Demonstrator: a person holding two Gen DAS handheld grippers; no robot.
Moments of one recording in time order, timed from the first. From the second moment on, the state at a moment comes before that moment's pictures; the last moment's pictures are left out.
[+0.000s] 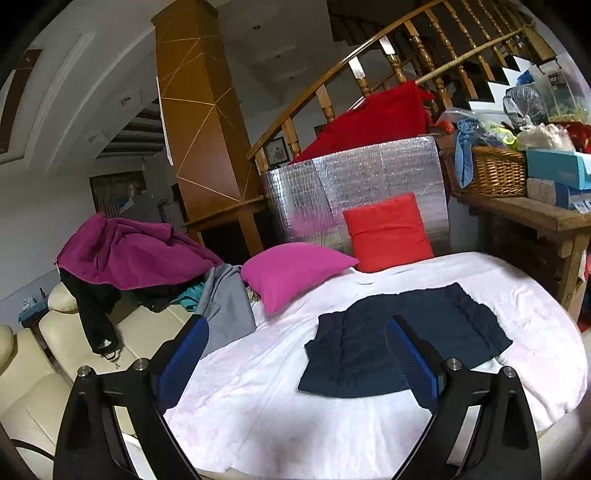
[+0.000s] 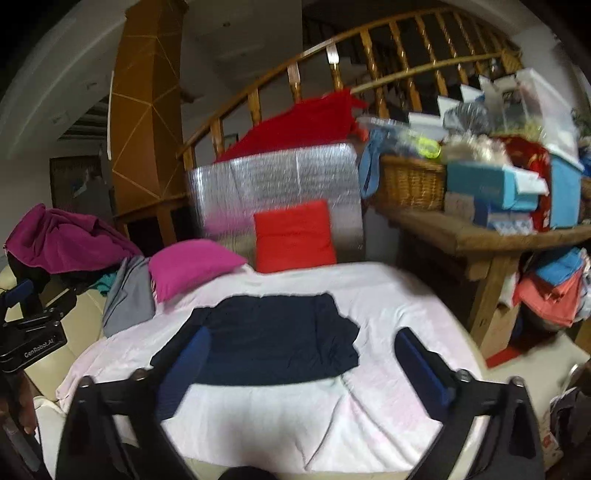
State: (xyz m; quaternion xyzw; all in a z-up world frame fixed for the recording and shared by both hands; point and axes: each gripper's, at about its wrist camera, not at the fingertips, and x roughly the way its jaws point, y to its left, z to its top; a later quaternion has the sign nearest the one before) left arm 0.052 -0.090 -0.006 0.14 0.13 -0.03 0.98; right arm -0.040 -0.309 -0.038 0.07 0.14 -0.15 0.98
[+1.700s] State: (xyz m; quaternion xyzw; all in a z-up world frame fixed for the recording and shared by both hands) left arm 0.475 -0.034 -0.308 -0.26 0.57 -0.16 0.77; right arm 0.359 -0.526 -0.303 0.37 0.45 -0.02 0.81
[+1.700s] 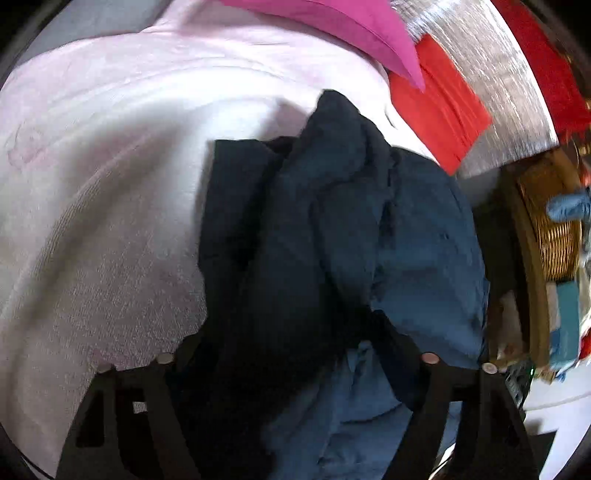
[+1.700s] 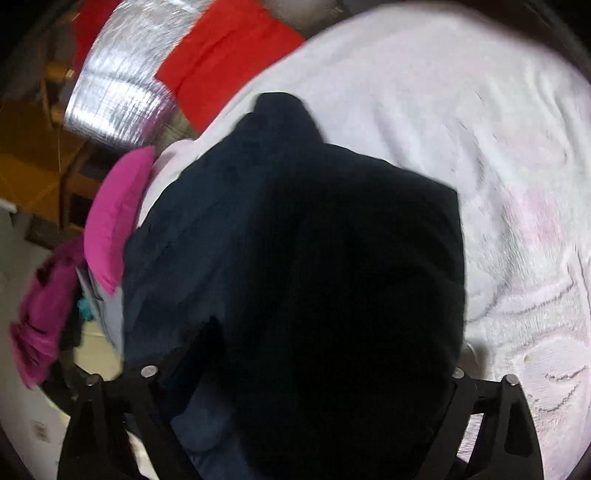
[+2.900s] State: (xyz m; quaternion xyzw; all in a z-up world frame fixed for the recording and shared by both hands) left arm 0.407 -0.008 -0.286 -0.07 0.51 -0.03 0.86; right arm 0.255 -0.452 -0.260 0.27 0.39 -0.08 0.88
